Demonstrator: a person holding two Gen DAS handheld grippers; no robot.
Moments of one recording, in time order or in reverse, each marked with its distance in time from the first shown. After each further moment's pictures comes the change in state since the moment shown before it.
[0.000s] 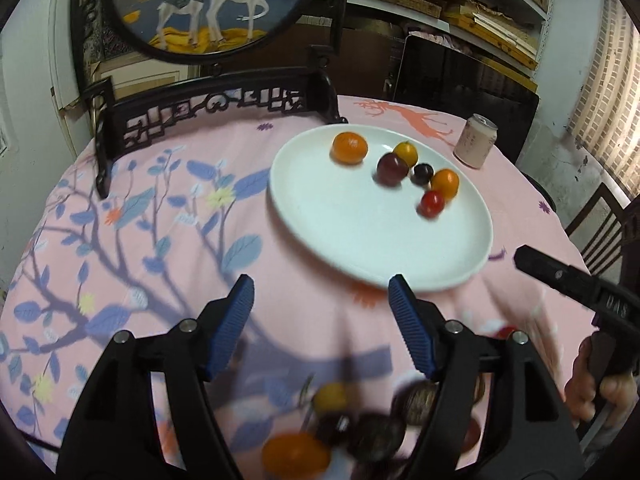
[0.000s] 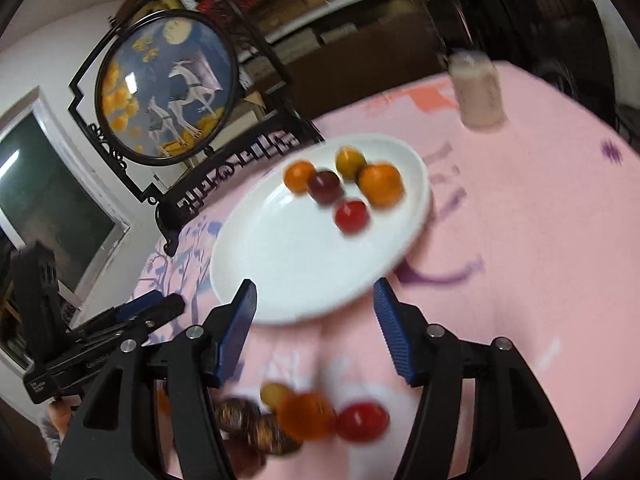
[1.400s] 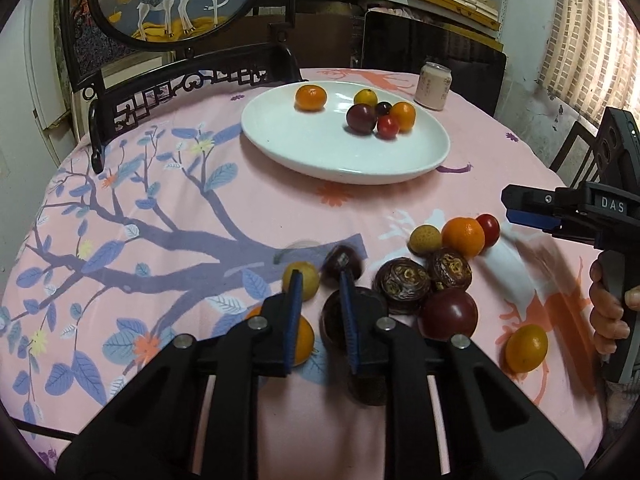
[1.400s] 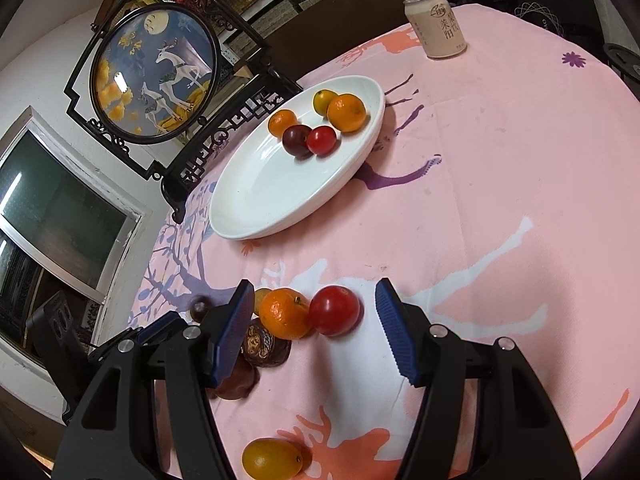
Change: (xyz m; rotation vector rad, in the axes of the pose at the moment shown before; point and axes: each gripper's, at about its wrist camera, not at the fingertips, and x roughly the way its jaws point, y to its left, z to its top) left arm -0.021 -0.021 -0.066 0.146 0.037 -0.038; right arm -0.026 -0.025 -0.041 0.095 0.119 0.038
